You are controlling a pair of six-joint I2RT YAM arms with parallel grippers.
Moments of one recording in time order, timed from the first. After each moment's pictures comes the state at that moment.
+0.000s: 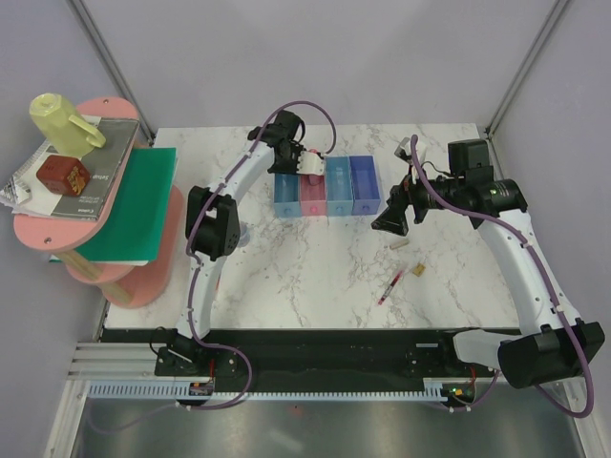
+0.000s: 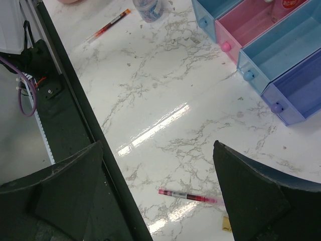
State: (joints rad) left arm -0.42 2.39 2.23 -0.90 -0.05 1.36; right arm 0.17 1.25 1.34 -0.87 -0.86 -0.31
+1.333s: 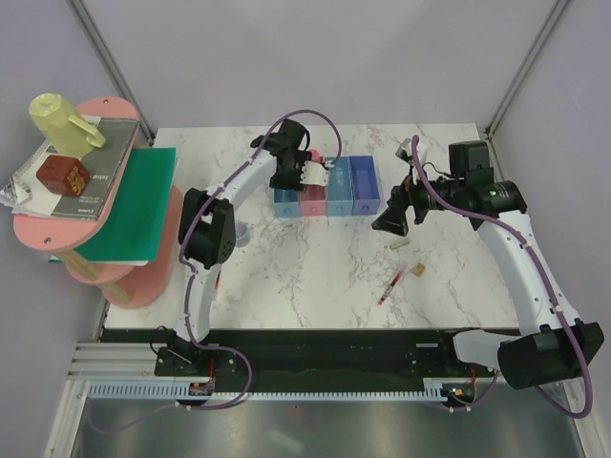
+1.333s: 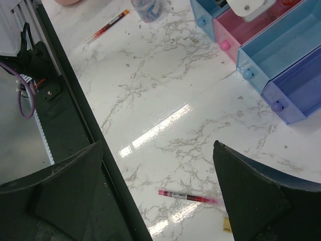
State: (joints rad) left arm -0.46 2.30 2.05 -0.83 -0.06 1.35; right arm 0.16 1.24 1.32 -0.85 -0.86 -0.30
